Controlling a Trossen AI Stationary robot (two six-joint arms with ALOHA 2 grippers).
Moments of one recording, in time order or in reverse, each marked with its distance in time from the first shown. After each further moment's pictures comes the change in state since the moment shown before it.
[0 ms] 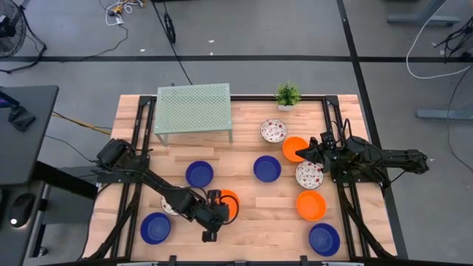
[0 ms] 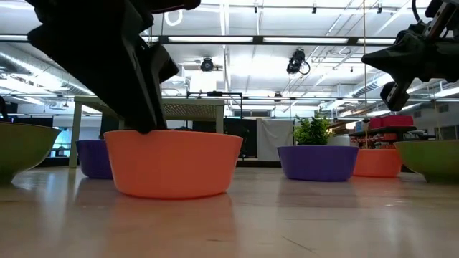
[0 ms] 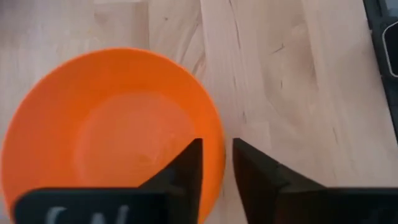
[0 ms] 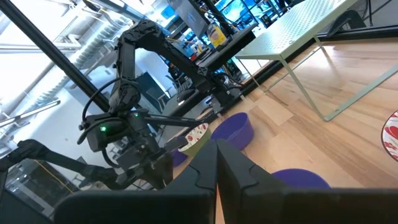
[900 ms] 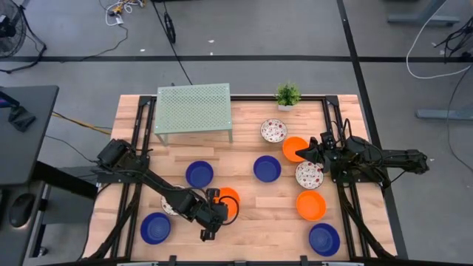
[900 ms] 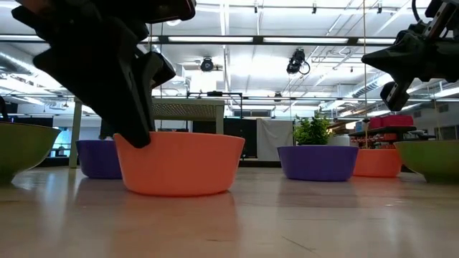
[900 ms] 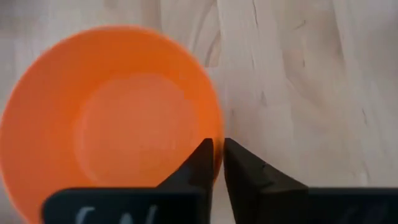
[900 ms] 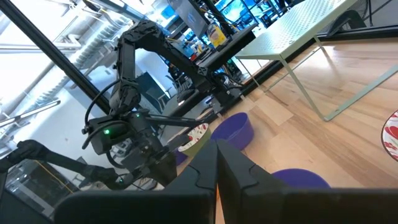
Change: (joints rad) left arm 0.000 0.007 -0.001 -0.051 -0.024 0.030; right arm 0.000 0.000 0.000 0.000 0.000 0.000
